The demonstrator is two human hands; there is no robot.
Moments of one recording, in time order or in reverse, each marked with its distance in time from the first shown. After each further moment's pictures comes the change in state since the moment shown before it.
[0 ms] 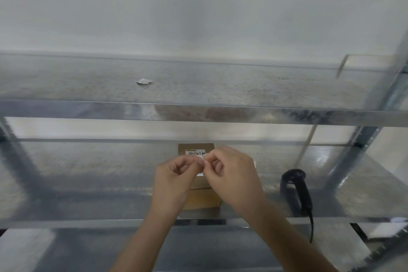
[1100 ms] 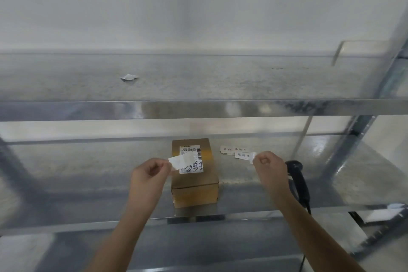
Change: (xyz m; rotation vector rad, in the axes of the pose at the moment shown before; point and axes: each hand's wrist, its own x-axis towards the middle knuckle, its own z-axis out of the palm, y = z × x) left_hand 0.034 -0.054 -0.025 0.129 0.092 -0.083; right_hand -0.022 0.148 0.016 0.201 0.018 0.780
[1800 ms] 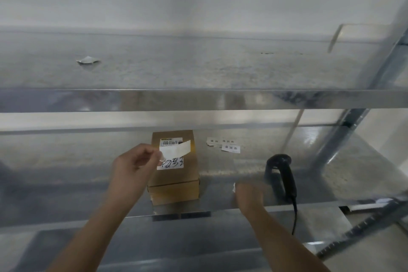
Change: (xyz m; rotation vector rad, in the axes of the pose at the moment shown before) left_hand 0.017 -0.007 0.033 0.220 -0.065 0.163; right_hand 0.020 0.114 0.052 -1.002 -0.415 -0.040
